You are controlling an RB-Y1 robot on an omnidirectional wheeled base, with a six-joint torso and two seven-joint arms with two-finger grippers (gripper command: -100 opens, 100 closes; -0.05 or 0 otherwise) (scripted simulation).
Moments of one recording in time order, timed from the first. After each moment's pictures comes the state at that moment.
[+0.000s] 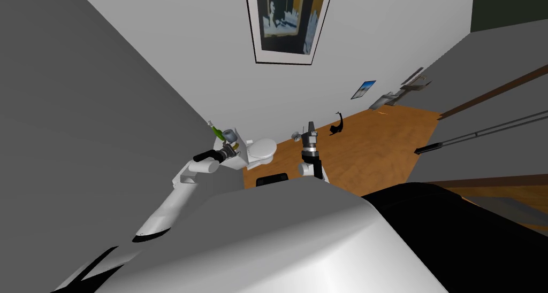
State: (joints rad) left arm 0.05 0.72 -0.10 -1.85 0.64 0.72 0.58; right arm 0.49 0.03 0.05 -2.20 -0.05 -0.46 0.17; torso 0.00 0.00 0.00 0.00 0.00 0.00
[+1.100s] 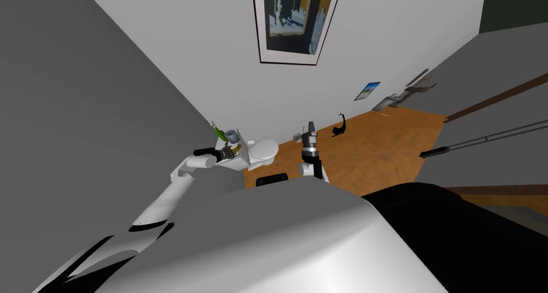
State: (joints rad) left arm -0.04 0.79 -0.13 -1.73 0.76 0.89 0.62; right arm 0.49 0.03 0.05 -2.20 -0.05 -0.46 0.17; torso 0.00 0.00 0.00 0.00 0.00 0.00
